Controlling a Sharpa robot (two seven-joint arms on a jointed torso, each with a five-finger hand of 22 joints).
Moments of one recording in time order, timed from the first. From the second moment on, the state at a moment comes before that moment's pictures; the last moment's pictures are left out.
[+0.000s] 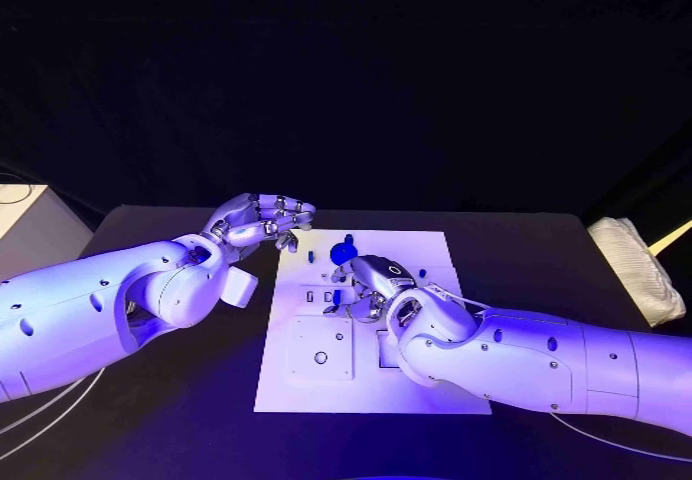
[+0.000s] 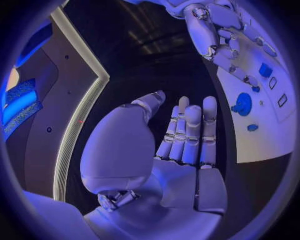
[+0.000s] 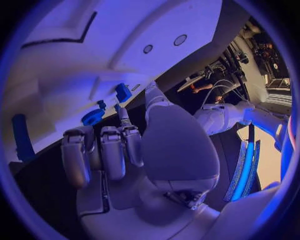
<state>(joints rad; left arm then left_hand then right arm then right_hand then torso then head) 1.21 -0.90 -0.02 1.56 -0.20 -0.21 0.30 1.33 -0.21 0.44 0.13 0.17 0.82 0.20 0.37 0.27 0.99 0.12 0.59 0.36 1.15 0.05 1.22 0.82 0.17 0.85 0.16 1.16 0.68 1.12 -0.55 -0.16 1.53 -1.49 -0.62 -0.41 1.38 -0.19 0.04 0.29 0.05 0.88 0.18 0.11 0.31 1.47 0.08 1.49 1.31 1.47 0.01 1.57 1.31 0.01 1.47 0.11 1.57 1.31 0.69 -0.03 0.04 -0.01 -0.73</state>
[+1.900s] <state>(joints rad) 1.29 -0.55 -0.06 1.27 -0.98 0.19 -0.55 1.12 -0.15 0.29 0.29 0.18 0.83 0.12 0.67 0.46 1.01 0.04 1.00 0.57 1.47 -0.01 1.47 1.31 0.11 1.24 0.10 1.40 1.12 1.34 -0.89 -0.15 1.63 -0.89 -0.42 -0.10 1.44 -0.14 0.08 0.28 0.14 0.91 0.16 0.14 0.32 1.47 0.08 1.48 1.31 1.47 0.01 1.57 1.31 0.01 1.47 0.11 1.52 1.31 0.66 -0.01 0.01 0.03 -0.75</state>
